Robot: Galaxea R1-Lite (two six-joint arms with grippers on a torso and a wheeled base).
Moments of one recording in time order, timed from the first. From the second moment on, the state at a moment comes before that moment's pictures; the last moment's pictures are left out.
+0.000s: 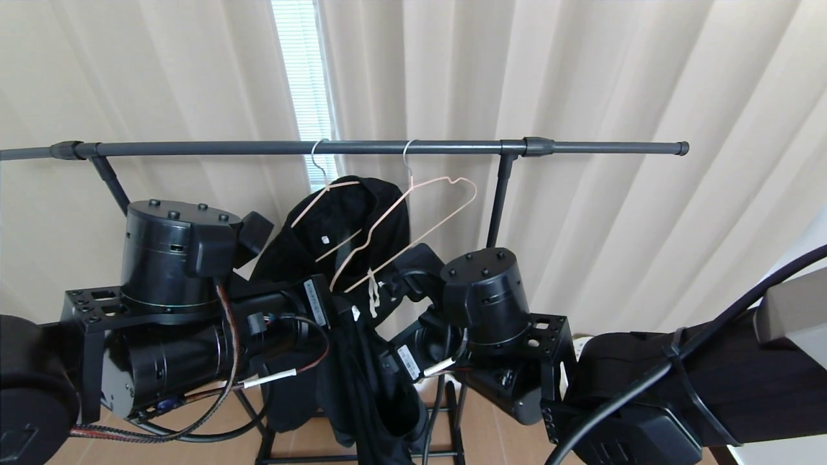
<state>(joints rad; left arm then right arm) -0.62 1.54 -0.76 -0.31 0.04 -0.70 0.92 2.01 -1.07 -0.49 -0.33 -0.02</state>
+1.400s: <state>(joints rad) -0.61 1.46 -0.71 -0.31 0.03 -0.57 0.78 2.08 -1.09 -0.49 -0.34 -0.09</state>
